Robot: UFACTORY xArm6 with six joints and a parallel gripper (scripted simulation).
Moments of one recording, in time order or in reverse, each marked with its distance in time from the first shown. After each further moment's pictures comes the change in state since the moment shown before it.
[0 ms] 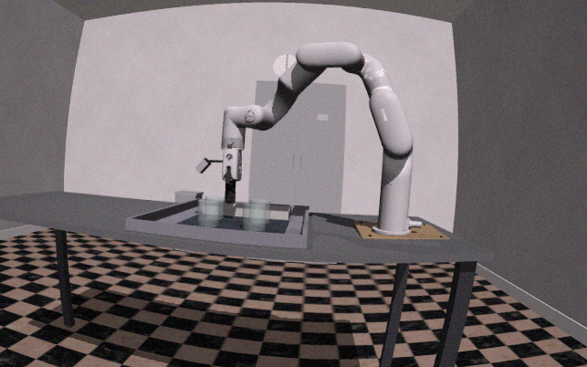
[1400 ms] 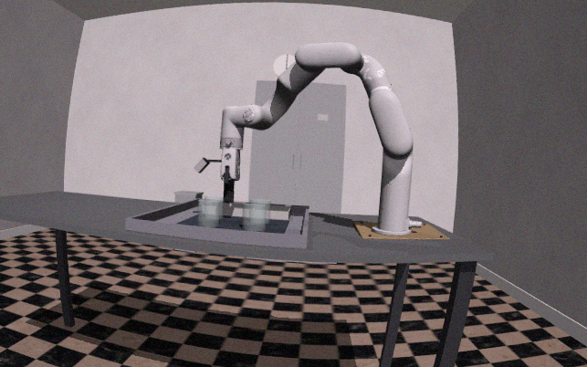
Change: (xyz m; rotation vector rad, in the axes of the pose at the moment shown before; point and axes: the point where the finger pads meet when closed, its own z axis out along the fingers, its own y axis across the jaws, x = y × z) arm 0.005 0.000 -0.001 0.000 0.000 0.000
